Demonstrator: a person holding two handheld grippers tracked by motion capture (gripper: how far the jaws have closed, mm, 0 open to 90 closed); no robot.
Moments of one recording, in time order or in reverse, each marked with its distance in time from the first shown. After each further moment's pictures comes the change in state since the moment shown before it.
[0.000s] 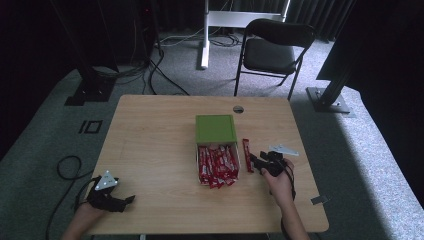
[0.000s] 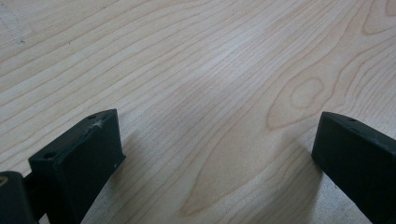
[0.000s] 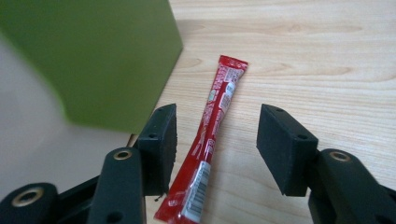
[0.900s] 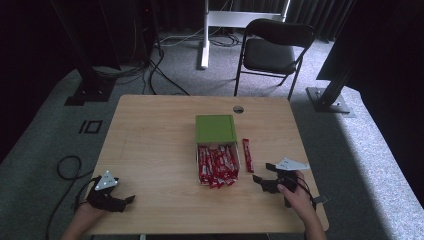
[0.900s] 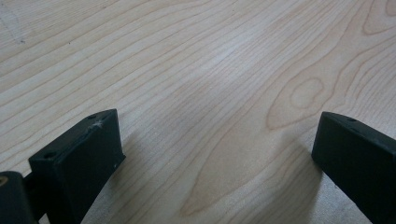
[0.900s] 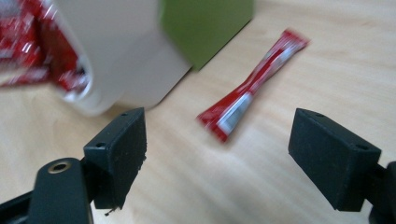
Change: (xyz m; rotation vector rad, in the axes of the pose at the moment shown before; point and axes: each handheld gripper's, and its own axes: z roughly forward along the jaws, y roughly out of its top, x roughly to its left) left arm 0.000 0.000 0.000 0.001 0.000 0.000; right arm -0.017 -0.033 -0.036 0.037 0.281 -0.279
